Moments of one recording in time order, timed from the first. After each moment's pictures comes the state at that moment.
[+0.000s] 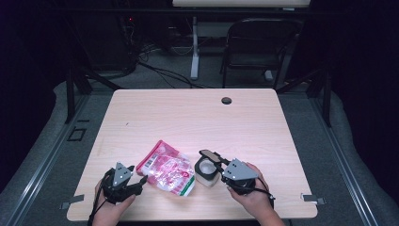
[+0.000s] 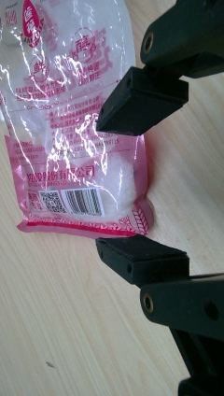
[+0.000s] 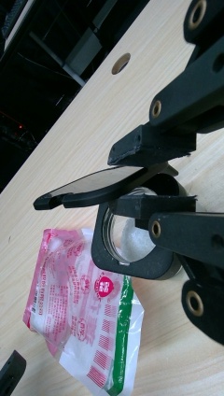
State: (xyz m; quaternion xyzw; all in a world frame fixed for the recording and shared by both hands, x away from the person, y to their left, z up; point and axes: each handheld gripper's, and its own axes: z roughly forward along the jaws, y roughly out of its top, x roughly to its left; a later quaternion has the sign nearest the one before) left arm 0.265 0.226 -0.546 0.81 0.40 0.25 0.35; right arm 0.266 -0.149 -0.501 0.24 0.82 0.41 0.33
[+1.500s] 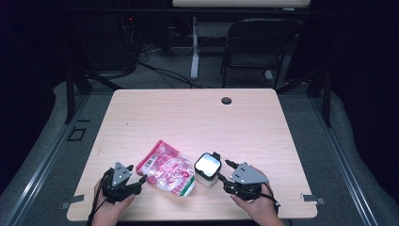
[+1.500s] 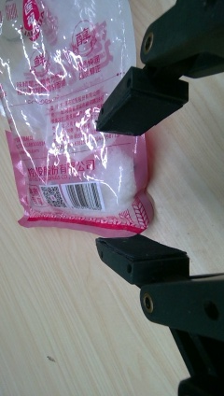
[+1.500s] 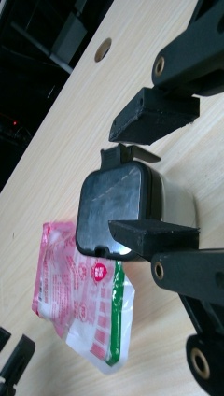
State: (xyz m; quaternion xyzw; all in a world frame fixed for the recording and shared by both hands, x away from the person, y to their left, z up) left arm 0.266 0.229 -0.546 0.80 0.41 0.25 0.35; right arm 0.254 -0.164 -0.508 0.27 0.80 0.44 0.30
